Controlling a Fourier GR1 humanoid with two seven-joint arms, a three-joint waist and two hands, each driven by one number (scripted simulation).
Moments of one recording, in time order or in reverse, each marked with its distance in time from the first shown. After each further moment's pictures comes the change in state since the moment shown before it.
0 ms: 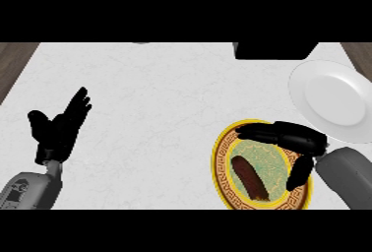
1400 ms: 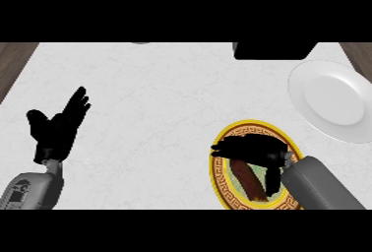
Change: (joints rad) left arm 0.006 -0.097 0.133 -0.009 -0.131 -0.101 0.029; right arm 0.058 0.230 -0.043 -0.056 0.501 0.088 0.134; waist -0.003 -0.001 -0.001
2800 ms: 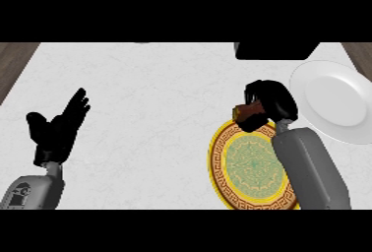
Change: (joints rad) left arm 0.018 -0.028 0.026 -0.027 -0.033 -0.018 0.015; right arm -0.153 0.241 -0.471 0.087 0.078 -0.424 0.697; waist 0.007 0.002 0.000
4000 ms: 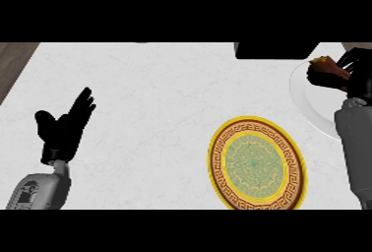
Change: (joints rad) left arm -0.014 -0.040 0.005 0.006 -0.034 -0.001 0.006; right arm -0.111 -0.195 -0.369 0.142 0.016 -0.498 0.199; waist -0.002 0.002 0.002
